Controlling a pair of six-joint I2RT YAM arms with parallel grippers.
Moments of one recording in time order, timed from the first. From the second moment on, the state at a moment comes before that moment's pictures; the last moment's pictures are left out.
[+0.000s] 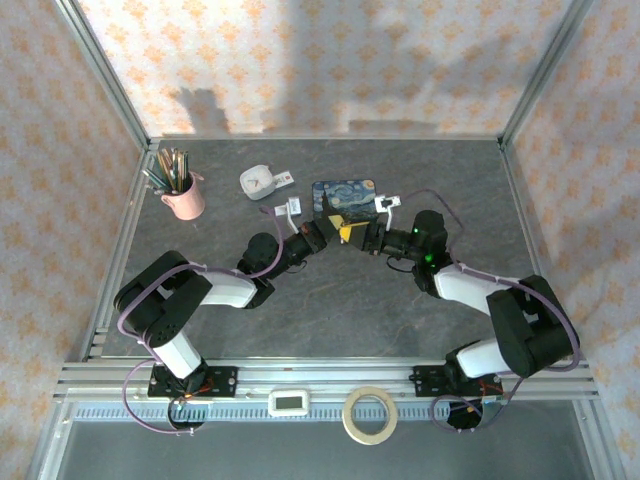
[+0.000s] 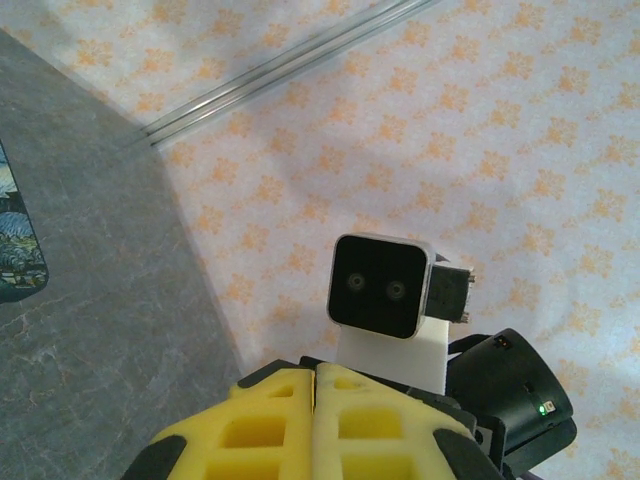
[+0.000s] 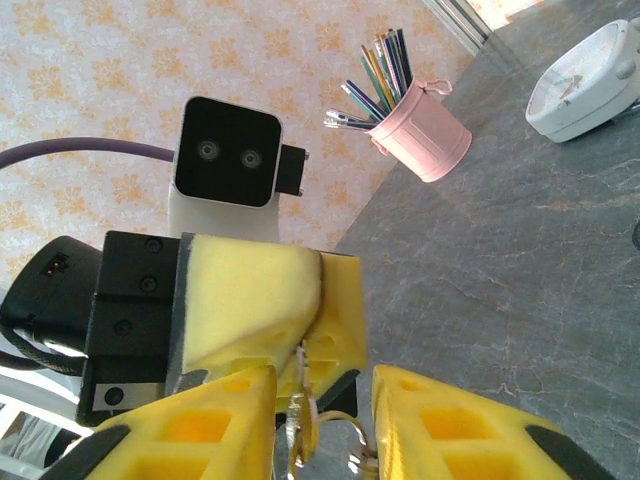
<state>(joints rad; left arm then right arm) -0.66 1.66 0.58 1.25 0.23 -1.17 0.39 1.40 0.53 0.81 -0.87 0.80</state>
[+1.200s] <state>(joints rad) -0.59 1.76 0.82 0.56 0.18 -0.86 0.34 1.30 0.60 0.22 -0.41 0.48</state>
